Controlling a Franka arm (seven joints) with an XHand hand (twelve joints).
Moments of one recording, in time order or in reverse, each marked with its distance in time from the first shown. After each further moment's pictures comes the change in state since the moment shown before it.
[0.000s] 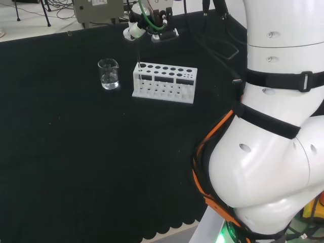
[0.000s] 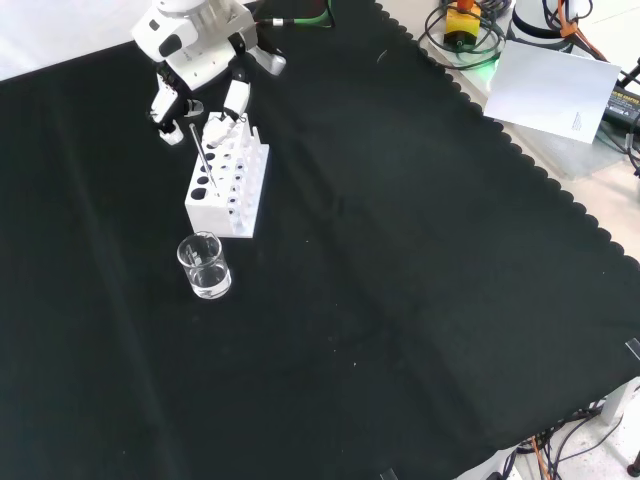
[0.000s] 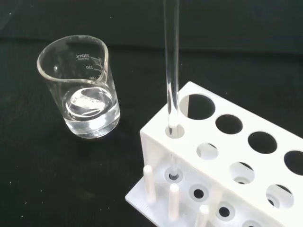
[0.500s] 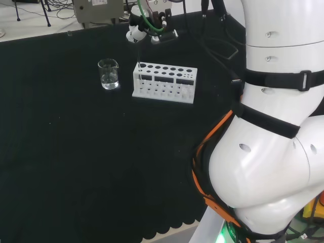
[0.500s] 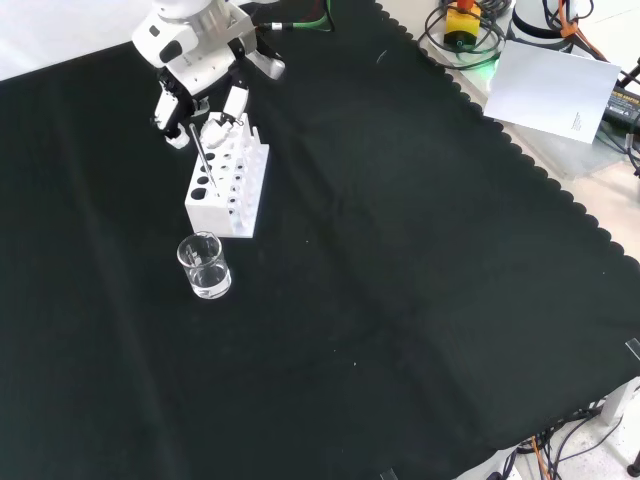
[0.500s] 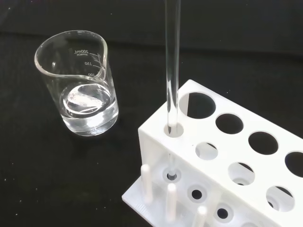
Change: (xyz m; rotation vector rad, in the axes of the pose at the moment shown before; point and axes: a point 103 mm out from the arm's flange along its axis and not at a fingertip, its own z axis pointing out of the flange) arm 0.000 0.003 0.003 -0.003 -0.017 -0.009
